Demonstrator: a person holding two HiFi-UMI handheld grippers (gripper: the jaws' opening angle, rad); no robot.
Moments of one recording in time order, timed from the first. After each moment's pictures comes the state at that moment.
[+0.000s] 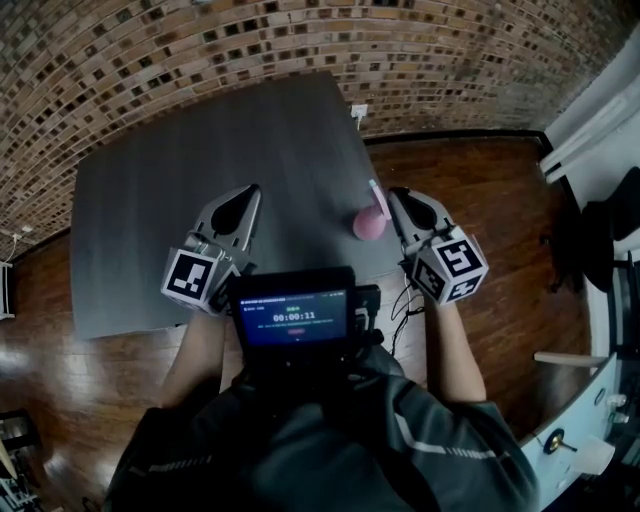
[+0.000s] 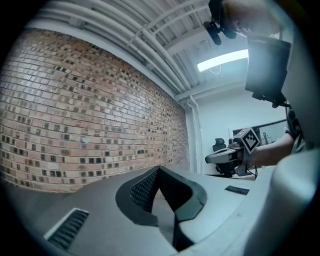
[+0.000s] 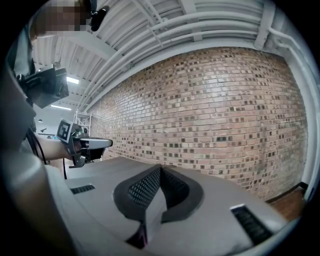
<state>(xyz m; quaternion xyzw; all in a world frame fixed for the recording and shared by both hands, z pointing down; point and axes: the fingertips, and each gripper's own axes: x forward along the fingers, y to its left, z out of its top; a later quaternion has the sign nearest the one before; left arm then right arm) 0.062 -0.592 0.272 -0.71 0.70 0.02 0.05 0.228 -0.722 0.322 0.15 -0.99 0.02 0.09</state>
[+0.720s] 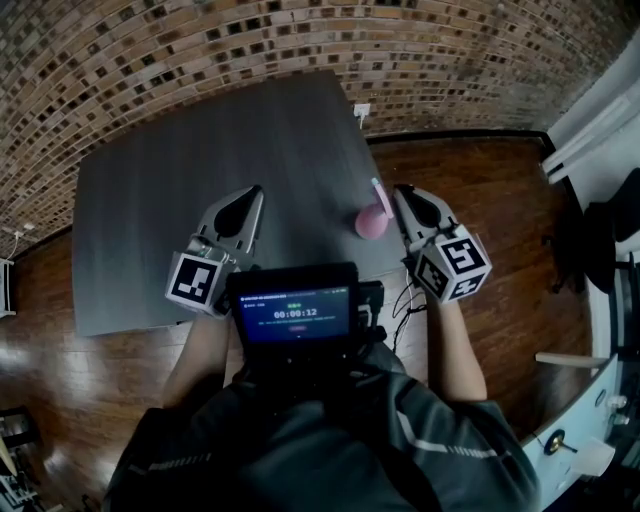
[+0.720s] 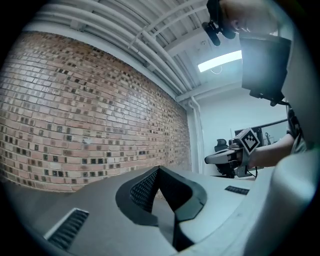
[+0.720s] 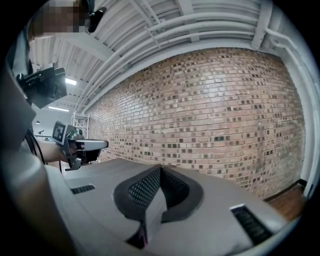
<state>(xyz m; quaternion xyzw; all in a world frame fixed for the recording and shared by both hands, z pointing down) 0.067 -0.586 0.271 -0.70 0.71 0.03 0.06 0.229 -0.727 0.323 0.15 -0.98 0.03 0.08</state>
